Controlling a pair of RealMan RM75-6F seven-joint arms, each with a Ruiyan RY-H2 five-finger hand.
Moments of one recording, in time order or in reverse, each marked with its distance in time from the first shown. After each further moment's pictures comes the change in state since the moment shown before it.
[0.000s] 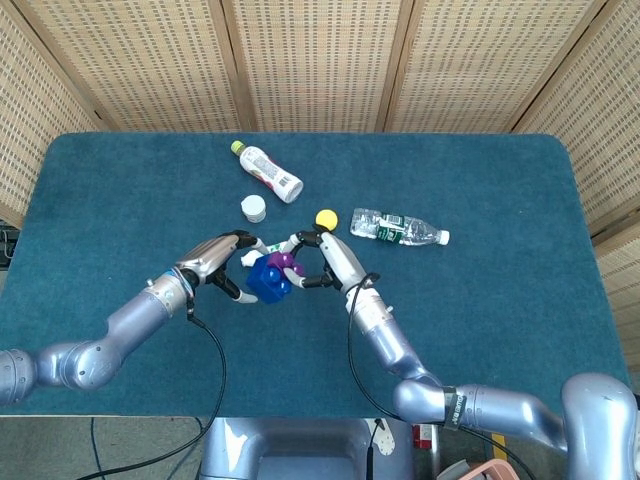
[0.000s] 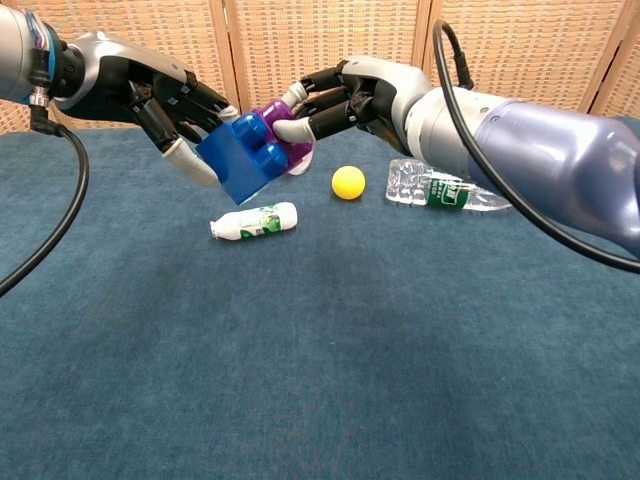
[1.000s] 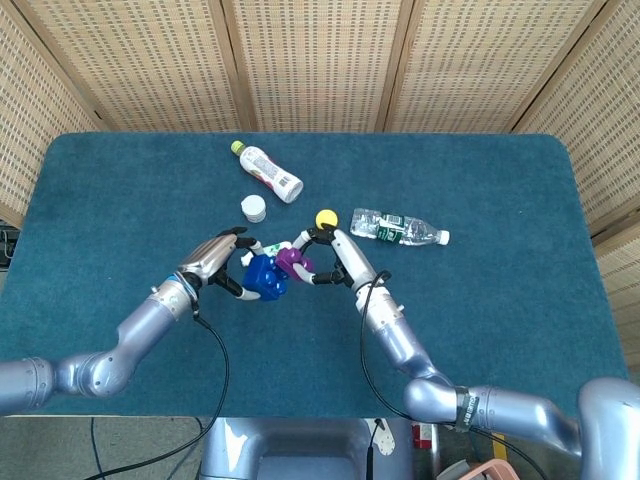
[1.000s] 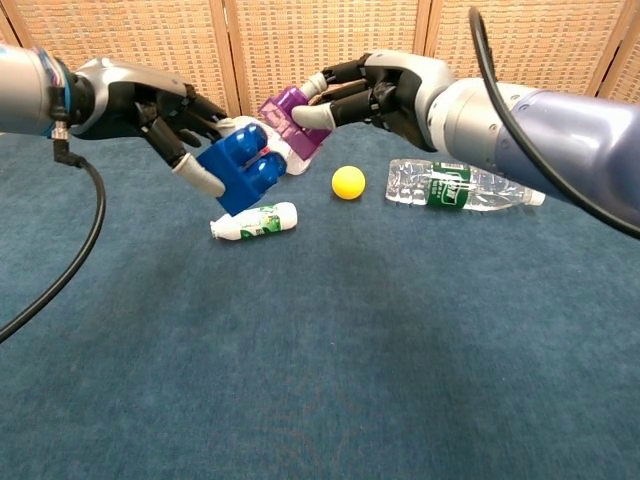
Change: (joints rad) left arm 0.079 -0.116 -0.007 0.050 0.053 0.133 0.018; right arm -0.044 0.050 0.017 -0.039 0.003 -0.018 0.074
